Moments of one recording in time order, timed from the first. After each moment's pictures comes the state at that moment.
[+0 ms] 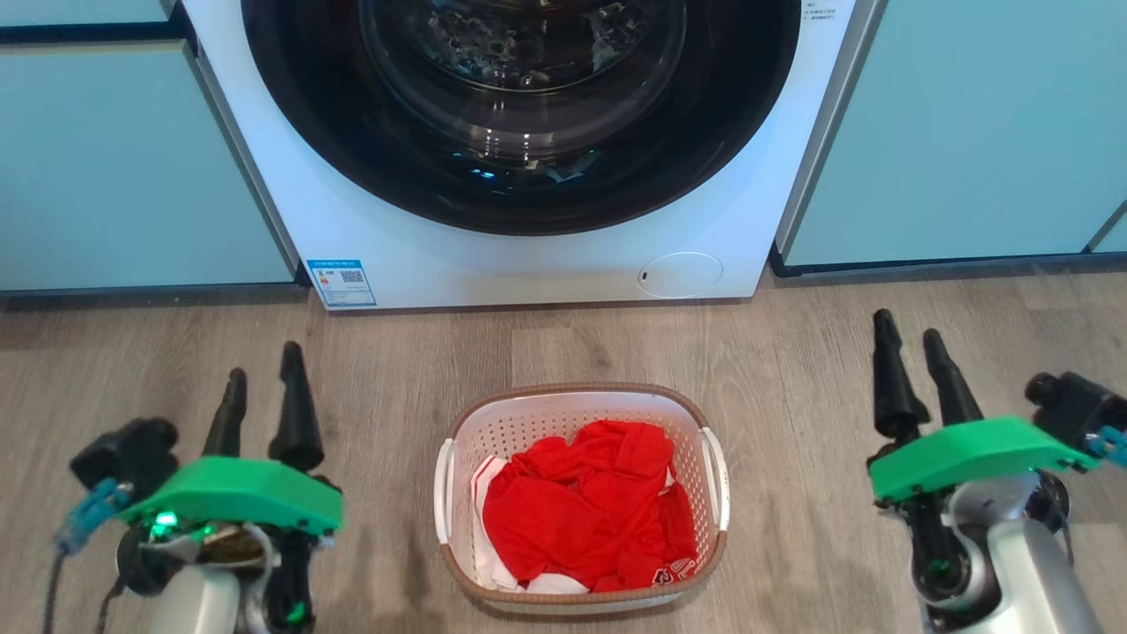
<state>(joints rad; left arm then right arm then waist) -0.01 0.09 -0.11 0.01 -0.66 0.14 -0.09 -0.09 -0.03 0.02 0.08 0.68 0.12 -0.09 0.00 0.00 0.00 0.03</state>
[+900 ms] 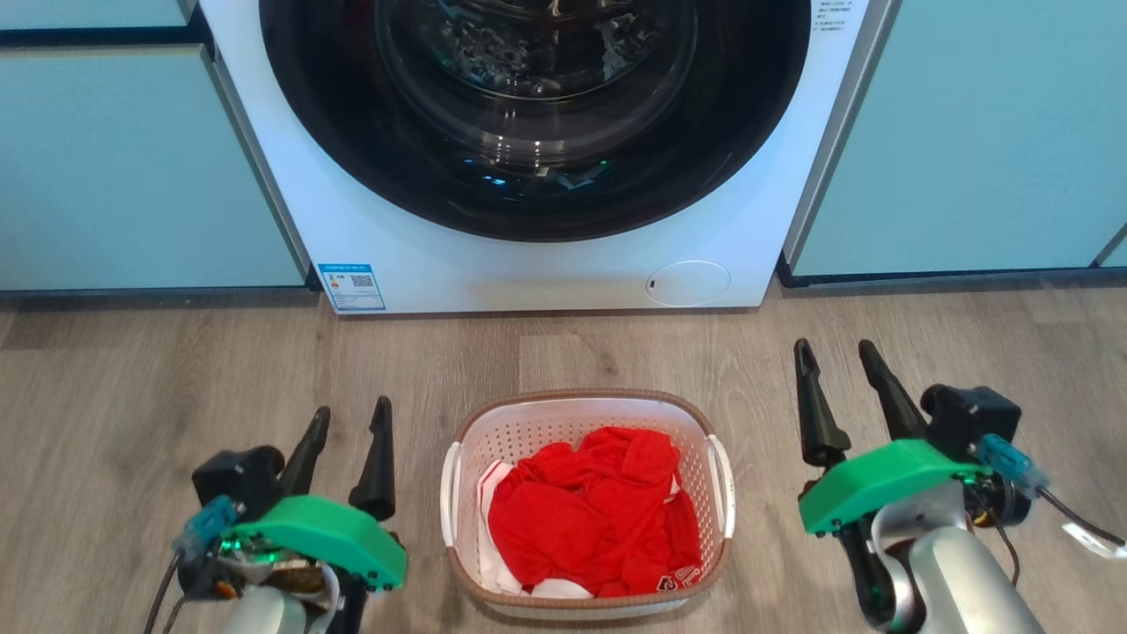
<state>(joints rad) -0.03 0.13 -0.28 0.22 -0.53 0.04 -0.16 -0.10 -0.04 0.16 0.18 0.37 0.12 -0.17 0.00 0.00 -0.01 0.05</state>
